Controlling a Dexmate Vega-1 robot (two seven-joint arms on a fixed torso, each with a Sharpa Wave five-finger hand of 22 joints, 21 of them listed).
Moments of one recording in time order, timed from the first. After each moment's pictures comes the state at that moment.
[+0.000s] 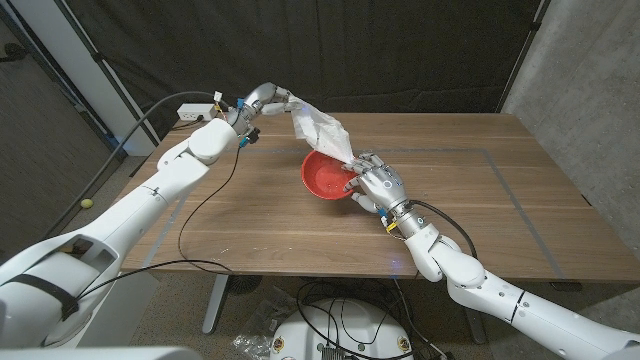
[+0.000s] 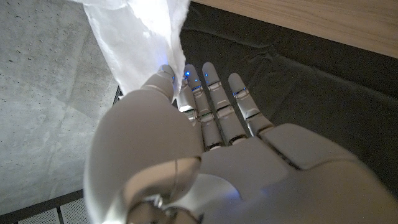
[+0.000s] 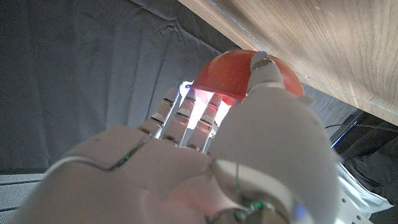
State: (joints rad) left arm 0.56 0.69 0.50 -1.43 -0.10 -0.27 -0.03; left_hand 1.19 0.15 0.33 -0.05 0.19 1.06 0.06 0.55 0.37 0.74 -0.08 0.77 0.47 0.65 -0.06 0.46 0.50 0.14 0.04 0.97 0.20; right arm -0.97 -0.74 -0.80 -1.80 -1.06 -0.20 -0.63; right_hand 1.16 0.06 0.02 -0.10 0.47 1.27 -0.23 0.20 0.18 0.42 -0.20 0.19 0.18 0.29 -0.04 0.17 0.29 0.03 0.04 0.68 0.18
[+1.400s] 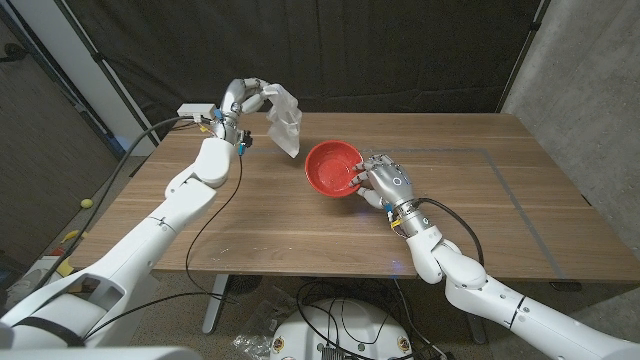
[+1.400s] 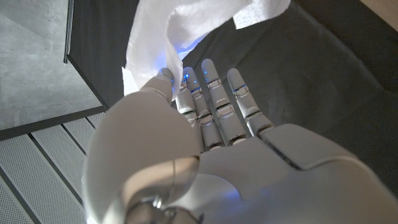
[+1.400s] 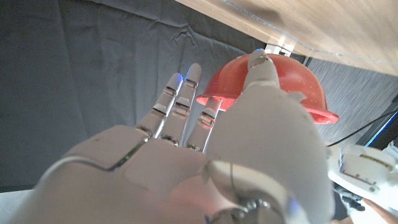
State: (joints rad) left arm 0.76 0.61 0.37 -1.54 -0.10 -0.26 0.34; left_hand 1.16 0.15 0.36 -0.03 0.19 0.98 0.00 0.61 0.39 0.71 -0.11 0.77 0.43 0.72 -0.07 0.45 0.52 0.20 0.04 1.04 0.19; right arm -1.02 -0.70 -0.75 -1.80 -0.91 -0.19 -0.69; right_hand 1.23 0.10 -0.04 -0.11 0.49 1.26 -0.21 0.20 0.18 0.80 -0.20 0.29 0.19 0.74 -0.07 0.31 0.24 0.29 -0.02 0.67 0.19
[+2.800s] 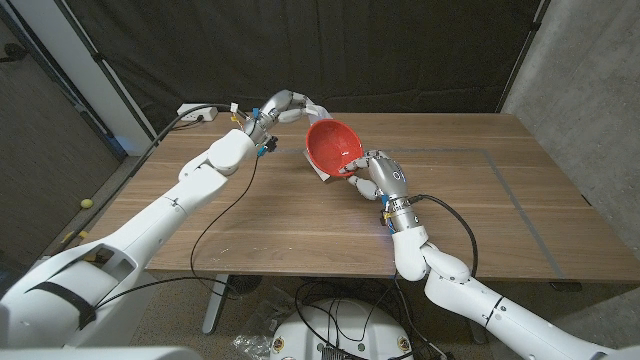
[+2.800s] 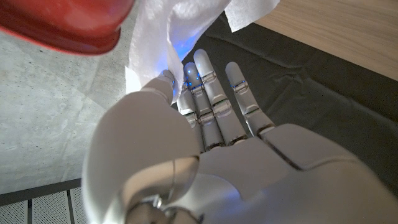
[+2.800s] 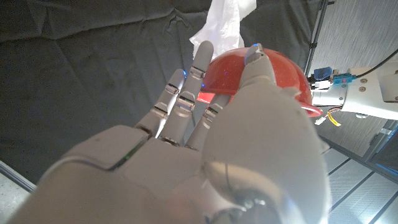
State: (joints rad) left arm 0.57 0.60 0.54 -1.41 -0.14 -0.32 -0.05; left_hand 1.17 0.14 0.39 -0.02 0.20 0.92 0.02 0.66 0.38 0.79 -0.04 0.74 0.42 0.89 -0.12 0.46 0.51 0.27 0.04 1.11 0.19; right arm -1.02 -0.56 -0.72 -1.73 -0.68 -0.02 -0.80; right_hand 1.29 0.11 -0.03 -0.13 0.43 1.26 -0.19 0.25 0.21 1.11 -0.23 0.37 0.24 0.96 -0.14 0.43 0.44 0.30 -0.02 0.71 0.20
